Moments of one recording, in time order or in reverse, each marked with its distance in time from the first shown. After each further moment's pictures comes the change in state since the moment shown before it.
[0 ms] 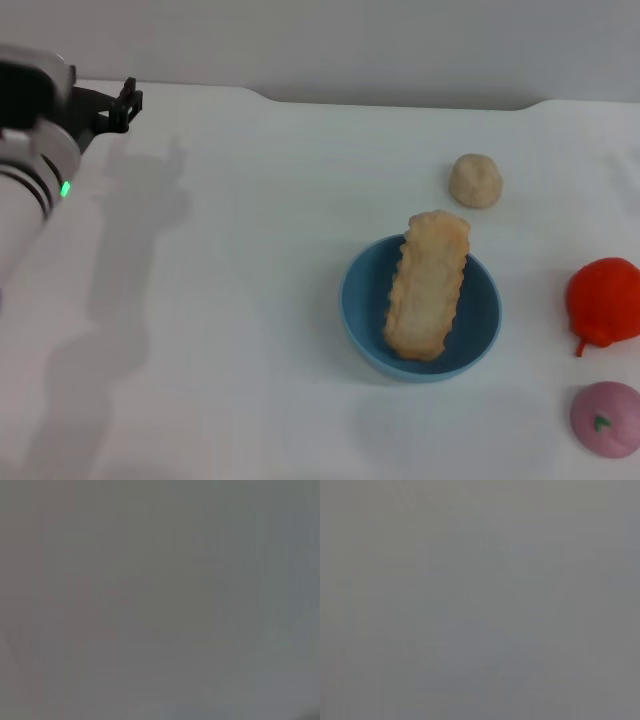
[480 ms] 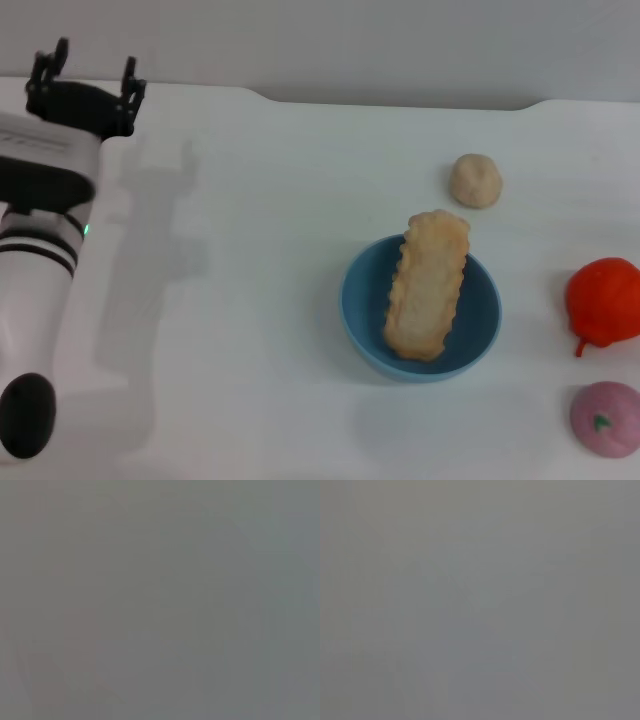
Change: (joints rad) left arm -0.068 -0.005 0.477 -0.330 0.053 0.713 -0.332; right arm -0.009 0.007 0.150 0.255 0.242 0.036 -0.534
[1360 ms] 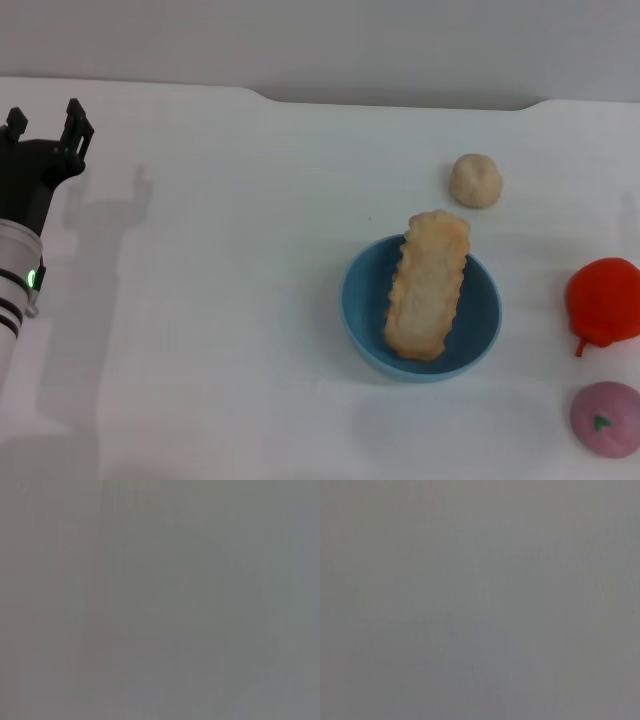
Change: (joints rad) left arm 0.051 -0.002 0.009 -0.193 0.116 0.098 -0.695; right arm 0.103 0.011 0.000 0.352 0.010 -0.176 -0.240
